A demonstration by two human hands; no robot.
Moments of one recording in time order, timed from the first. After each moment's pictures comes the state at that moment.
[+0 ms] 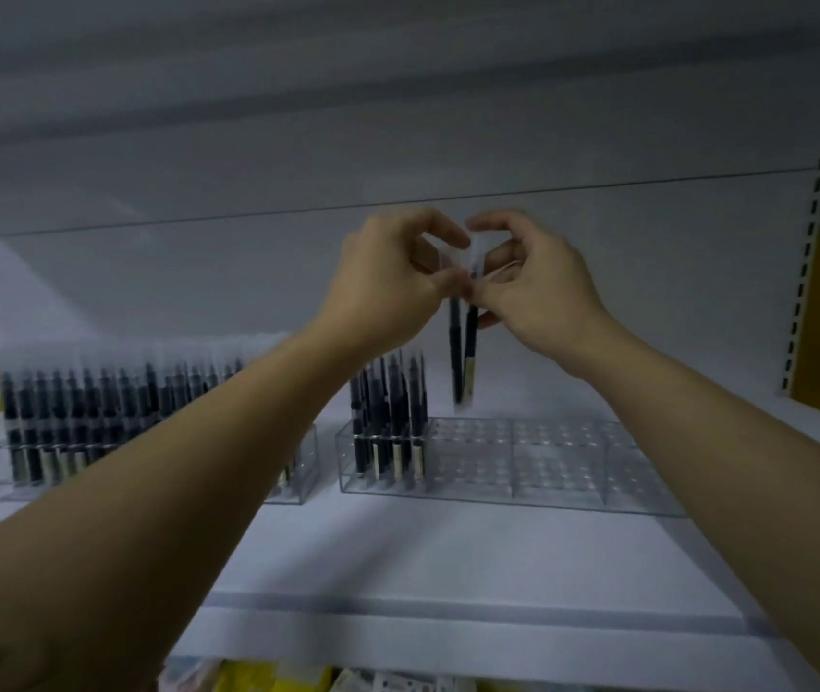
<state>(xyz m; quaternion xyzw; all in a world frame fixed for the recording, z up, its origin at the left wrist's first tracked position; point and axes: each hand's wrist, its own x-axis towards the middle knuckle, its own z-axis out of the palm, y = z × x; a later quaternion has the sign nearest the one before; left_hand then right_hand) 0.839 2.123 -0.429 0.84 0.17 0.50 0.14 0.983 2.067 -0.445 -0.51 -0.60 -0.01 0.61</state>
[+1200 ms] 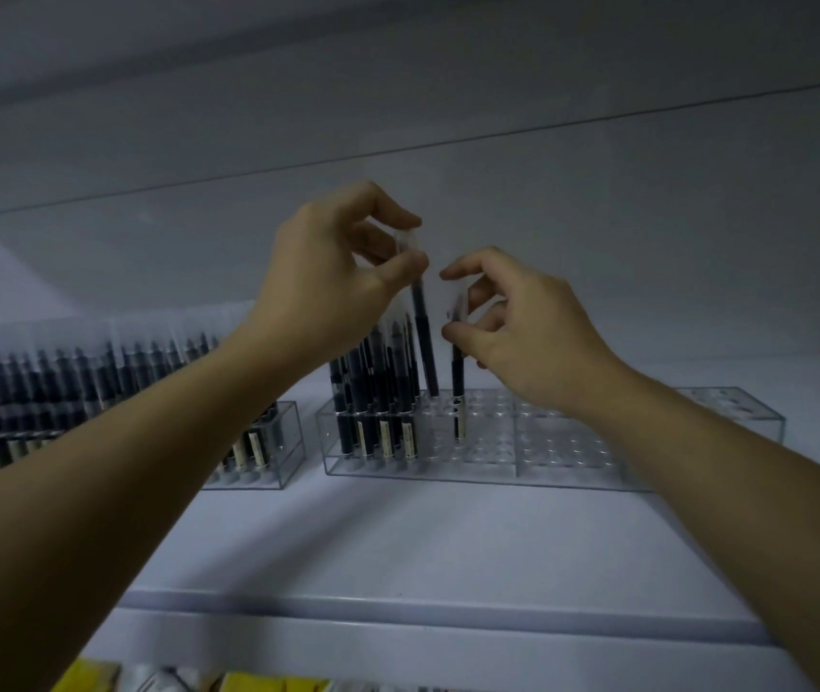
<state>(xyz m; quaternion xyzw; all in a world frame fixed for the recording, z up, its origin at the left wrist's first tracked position) 0.826 2.139 -0.456 0.83 0.20 0.51 0.08 0.995 2.080 -0.508 -0.54 -0.65 -0.06 0.53</state>
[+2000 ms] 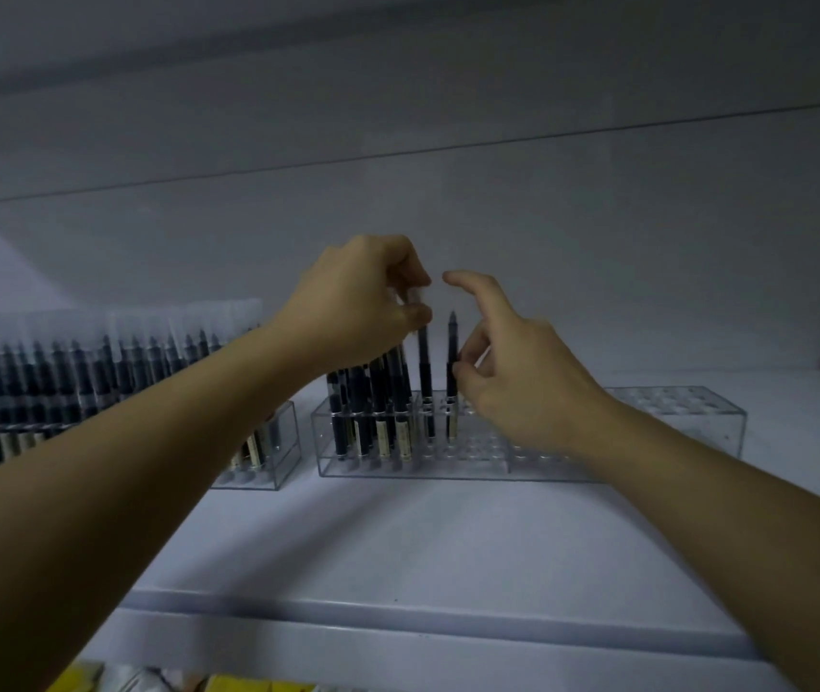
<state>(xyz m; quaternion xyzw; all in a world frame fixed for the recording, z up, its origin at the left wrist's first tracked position) 0.838 2.153 -0.460 0.89 0.27 0.35 0.00 0.989 2.076 -0.524 -0.60 -0.67 -0.06 0.43</state>
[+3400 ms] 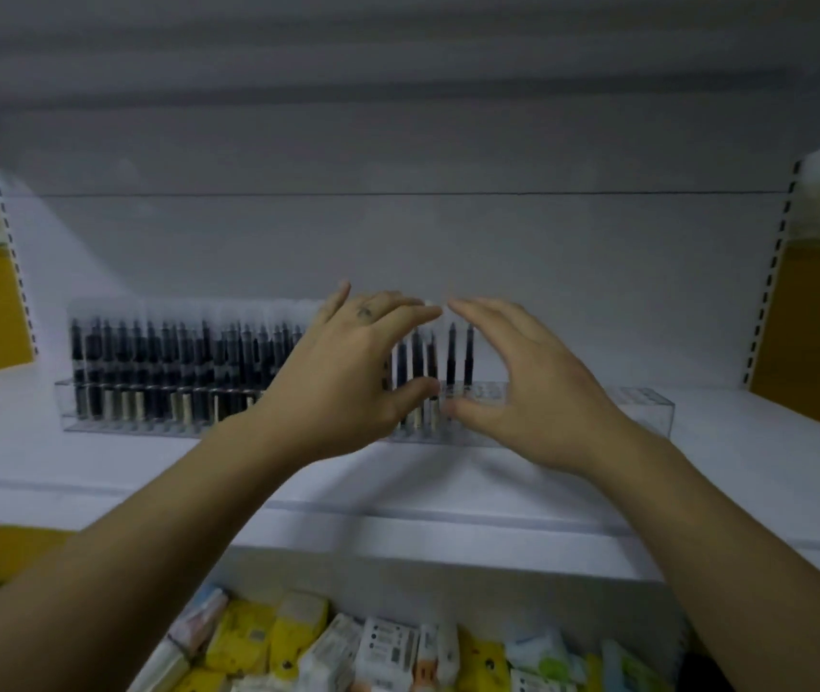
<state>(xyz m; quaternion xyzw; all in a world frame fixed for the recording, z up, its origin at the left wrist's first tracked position) 0.744 2.083 -0.492 0.90 0.20 0.36 -0.12 0.928 1.997 -0.510 -0.63 -0.68 -0.18 0.33</state>
